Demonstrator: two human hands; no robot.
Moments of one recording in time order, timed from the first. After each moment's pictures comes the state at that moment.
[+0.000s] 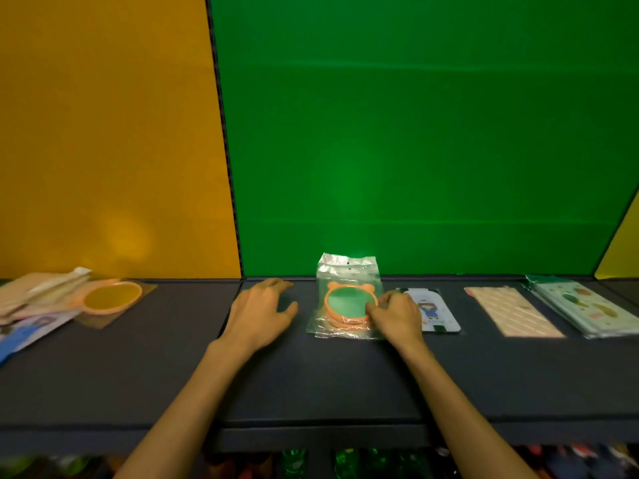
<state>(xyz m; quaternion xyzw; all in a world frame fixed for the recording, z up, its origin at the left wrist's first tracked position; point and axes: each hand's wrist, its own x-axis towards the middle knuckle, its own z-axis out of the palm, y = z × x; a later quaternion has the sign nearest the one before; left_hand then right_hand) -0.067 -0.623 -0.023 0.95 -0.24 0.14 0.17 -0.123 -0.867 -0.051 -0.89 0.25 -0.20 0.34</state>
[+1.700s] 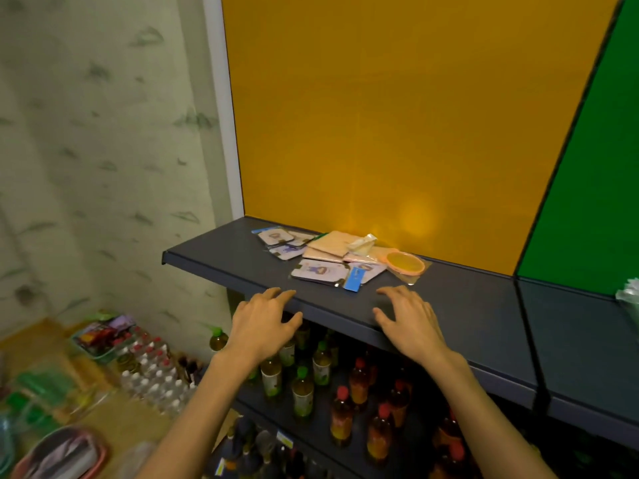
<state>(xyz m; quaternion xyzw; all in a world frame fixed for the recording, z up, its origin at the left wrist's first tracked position) -0.180 -0.094 -0.051 0.99 0.02 0.14 0.08 -0.131 -0.364 -0.047 -0.96 -0.16 -0.14 0.18</state>
